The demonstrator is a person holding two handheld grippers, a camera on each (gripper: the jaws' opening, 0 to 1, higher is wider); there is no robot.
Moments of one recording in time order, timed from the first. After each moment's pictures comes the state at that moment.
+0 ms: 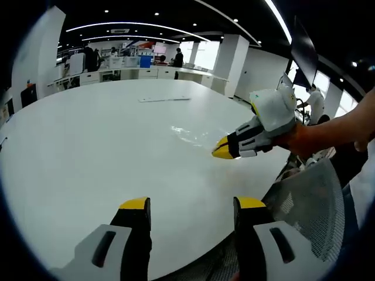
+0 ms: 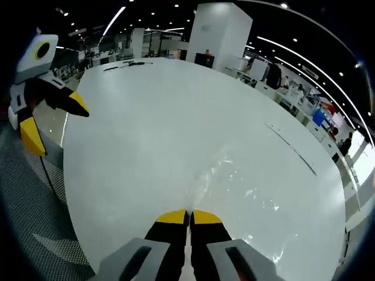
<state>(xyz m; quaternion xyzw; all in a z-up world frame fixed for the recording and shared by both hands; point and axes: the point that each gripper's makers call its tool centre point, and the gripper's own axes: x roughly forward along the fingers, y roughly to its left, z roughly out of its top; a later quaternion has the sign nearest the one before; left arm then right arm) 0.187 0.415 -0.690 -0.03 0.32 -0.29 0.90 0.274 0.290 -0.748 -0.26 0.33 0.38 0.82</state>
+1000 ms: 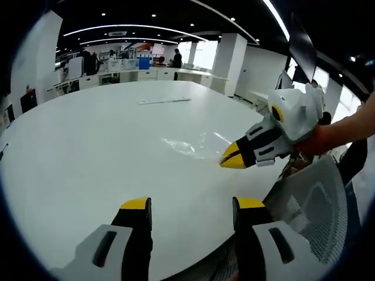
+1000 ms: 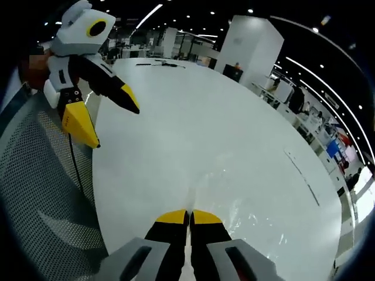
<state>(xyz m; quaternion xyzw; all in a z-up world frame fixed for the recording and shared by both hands) 0.191 0.417 -0.693 0.00 0.32 -0.29 0.90 0.227 0.316 -0.733 -0.31 0.29 0.45 0.78</state>
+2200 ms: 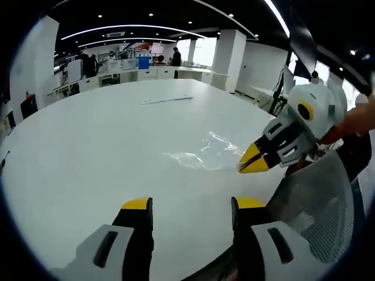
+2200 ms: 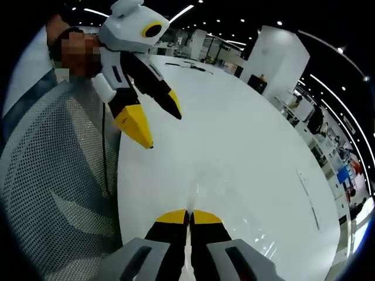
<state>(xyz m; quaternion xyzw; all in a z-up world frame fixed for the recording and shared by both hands) 0.210 0.424 -0.698 0.03 0.32 -0.29 0.90 0.202 0.322 -0.714 -0.35 0.26 0.52 0.73</state>
